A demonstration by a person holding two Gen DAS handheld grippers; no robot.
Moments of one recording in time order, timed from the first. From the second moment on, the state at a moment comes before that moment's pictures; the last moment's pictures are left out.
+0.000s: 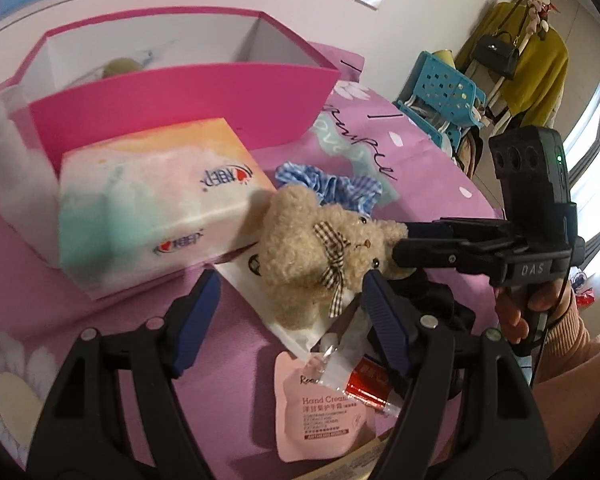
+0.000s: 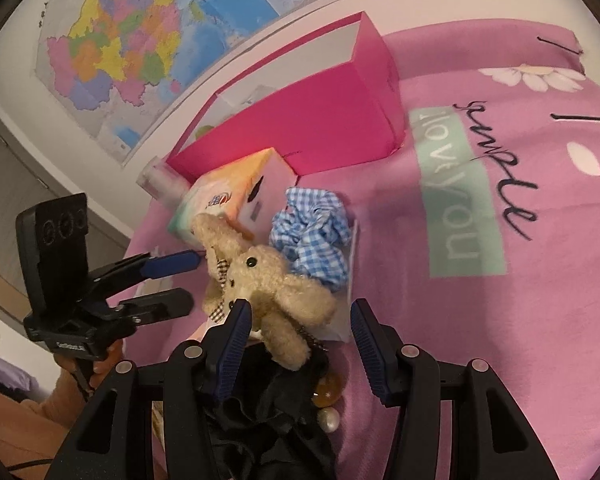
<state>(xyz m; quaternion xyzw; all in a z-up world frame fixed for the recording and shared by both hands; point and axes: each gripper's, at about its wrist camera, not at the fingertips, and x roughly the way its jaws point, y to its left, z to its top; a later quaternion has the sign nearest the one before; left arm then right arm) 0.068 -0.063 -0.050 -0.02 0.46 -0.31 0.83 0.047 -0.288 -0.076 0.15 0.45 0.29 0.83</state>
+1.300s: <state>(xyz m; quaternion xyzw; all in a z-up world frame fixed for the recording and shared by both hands) 0.112 -0.073 0.027 -0.05 0.40 -0.32 0.86 0.076 -0.282 0.019 0.10 0.33 0.30 0.89</state>
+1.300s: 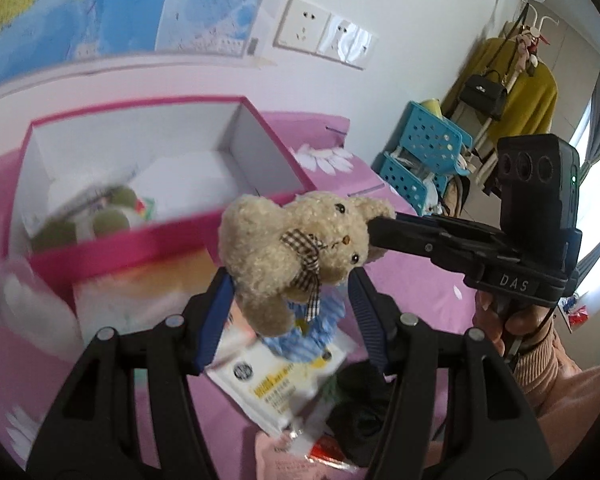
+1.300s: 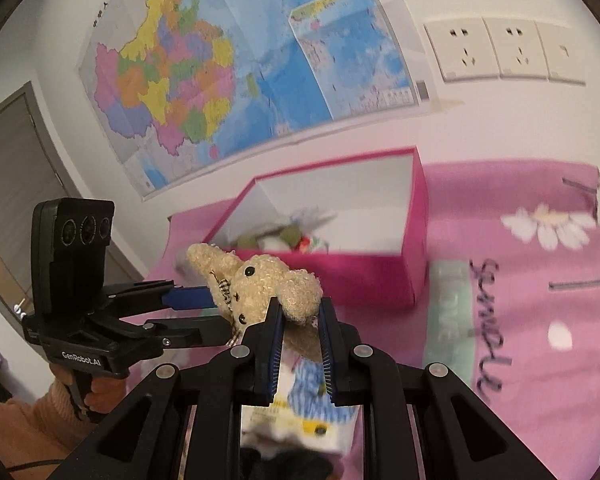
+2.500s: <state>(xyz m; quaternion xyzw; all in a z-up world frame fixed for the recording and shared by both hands) 0.202 -0.073 0.013 -0.04 0.44 -0.24 0.86 0.174 -0.274 0.015 0.08 0.35 0.22 0.91</state>
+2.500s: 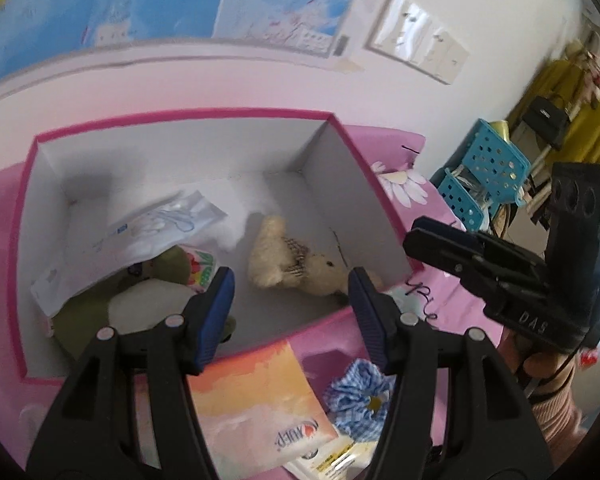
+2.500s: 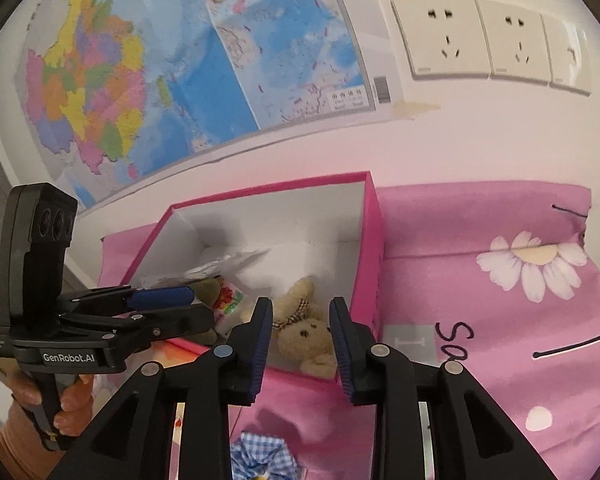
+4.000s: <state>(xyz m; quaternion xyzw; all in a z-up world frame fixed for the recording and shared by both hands) 0.095 -0.088 -0.025 -0.01 0.44 -0.34 0.83 0.093 -0.271 -0.041 0.07 0.41 0.27 0.87</state>
